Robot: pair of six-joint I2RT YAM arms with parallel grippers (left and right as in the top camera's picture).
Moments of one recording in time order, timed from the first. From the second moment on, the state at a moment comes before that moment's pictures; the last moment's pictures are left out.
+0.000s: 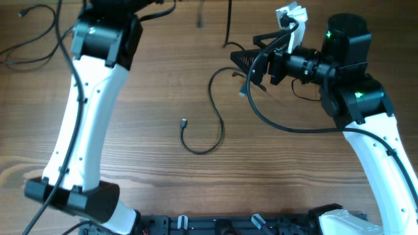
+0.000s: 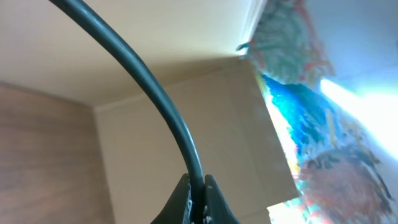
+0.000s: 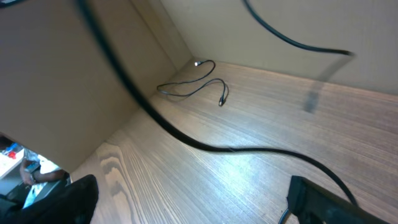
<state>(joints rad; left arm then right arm) -0.28 1.72 2.02 -0.17 0.73 -1.33 0.24 1.34 1.33 -0.38 -0.76 0.22</state>
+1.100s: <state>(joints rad) -0.16 1.64 2.02 0.08 0.68 -1.38 0.27 1.67 1.33 -0.81 -0.69 0.14</state>
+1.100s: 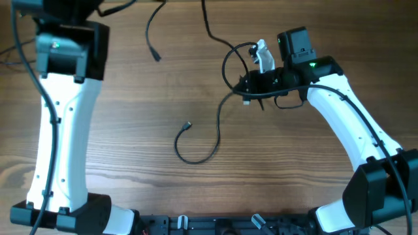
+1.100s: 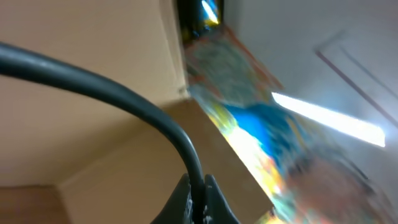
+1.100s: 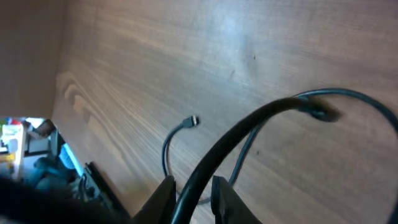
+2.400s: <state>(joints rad) 0.16 1.64 2.02 -0.63 0.18 -1.21 0.27 1.60 1.33 -0.78 -0.68 0.14</state>
